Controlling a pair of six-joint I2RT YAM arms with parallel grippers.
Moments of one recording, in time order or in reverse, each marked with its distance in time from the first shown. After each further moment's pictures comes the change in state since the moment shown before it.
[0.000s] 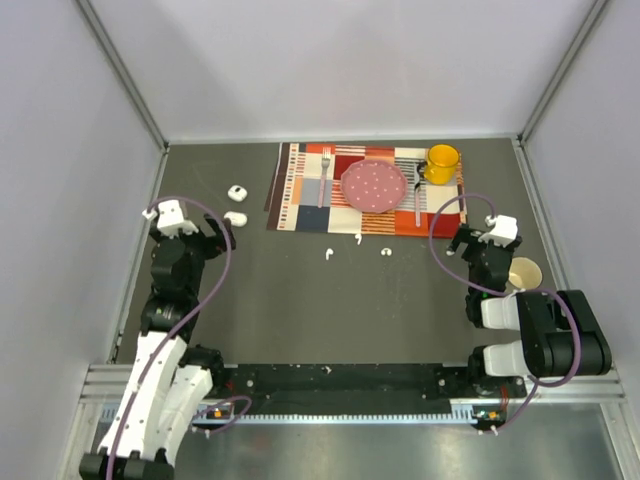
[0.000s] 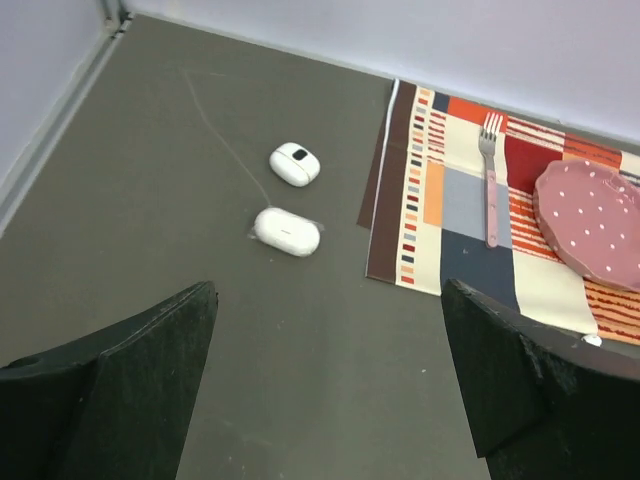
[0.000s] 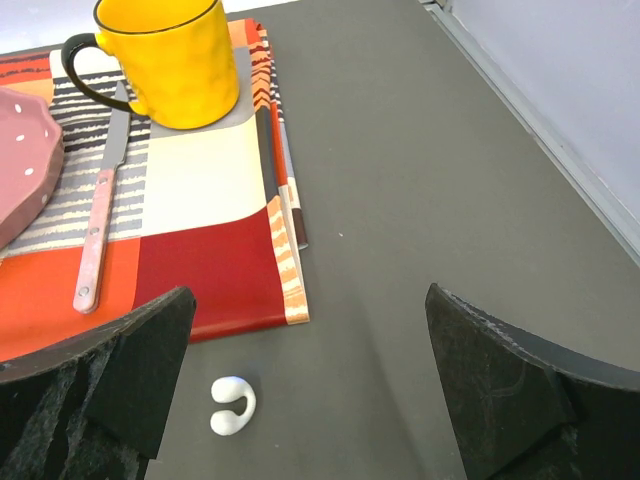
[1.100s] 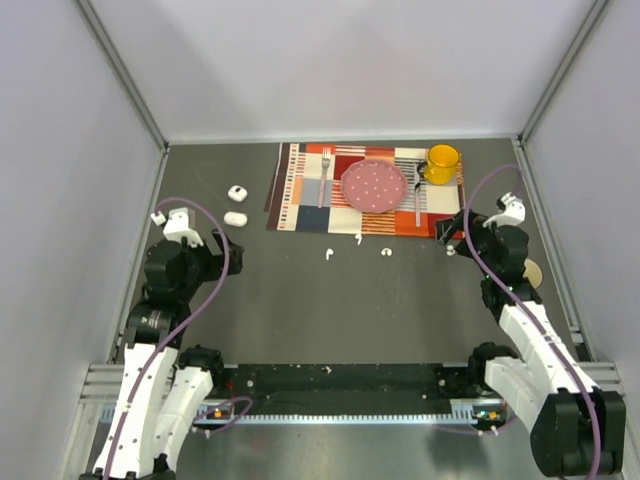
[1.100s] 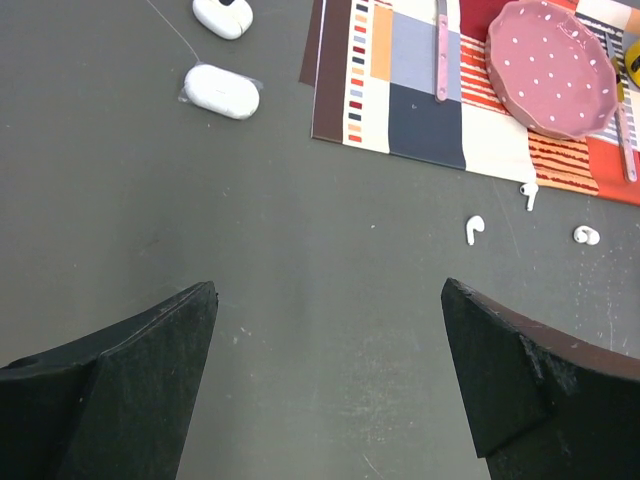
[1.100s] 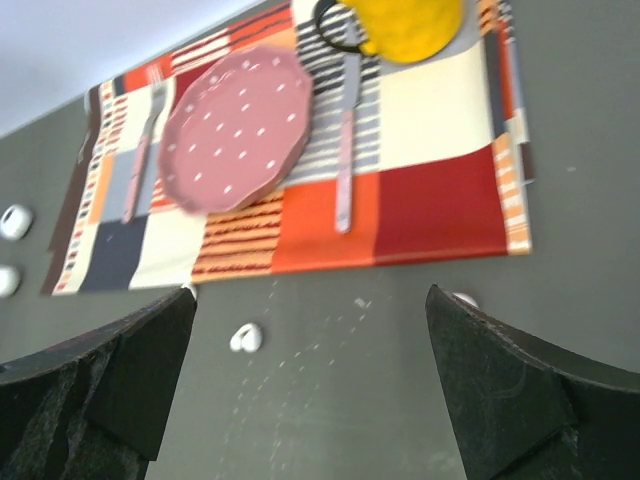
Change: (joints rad) left arm 0.000 -0.084 0.151 -0.509 0.184 -0.065; right arm 0.006 -0.489 0.292 -0.959 -0.341 0.373
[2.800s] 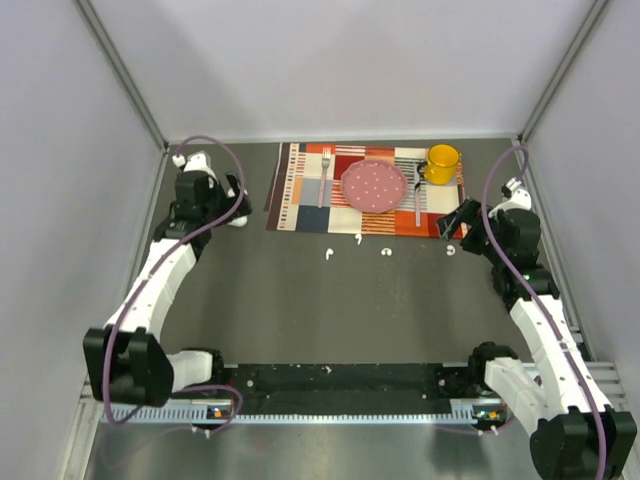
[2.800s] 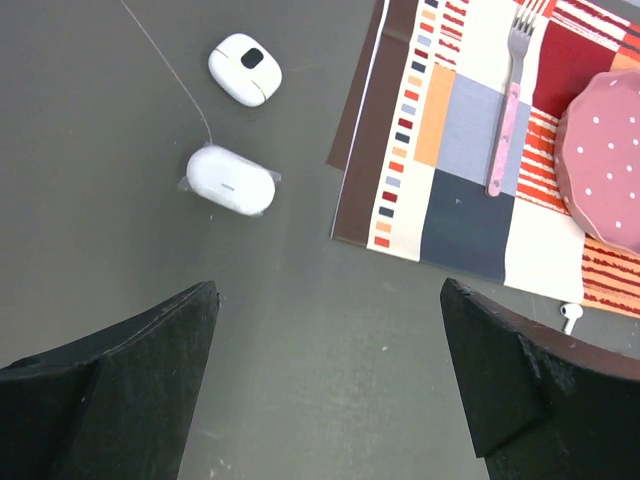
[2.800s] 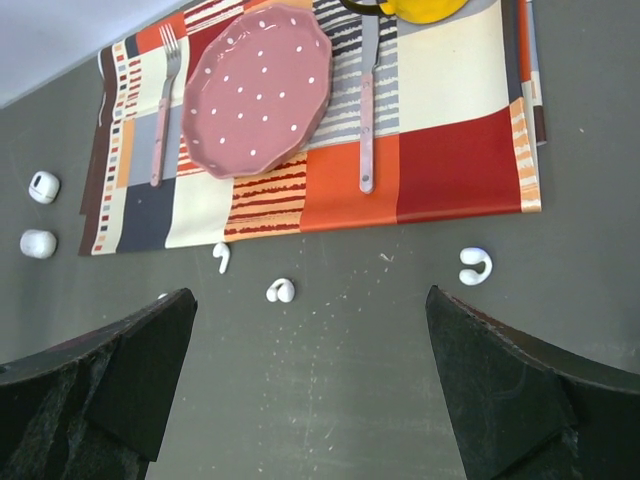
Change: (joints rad) left arm 0.000 0.633 0.258 0.223 -0.092 -0.075; right arm 0.000 -0.048 0.232 -0.406 -0.080 0.011
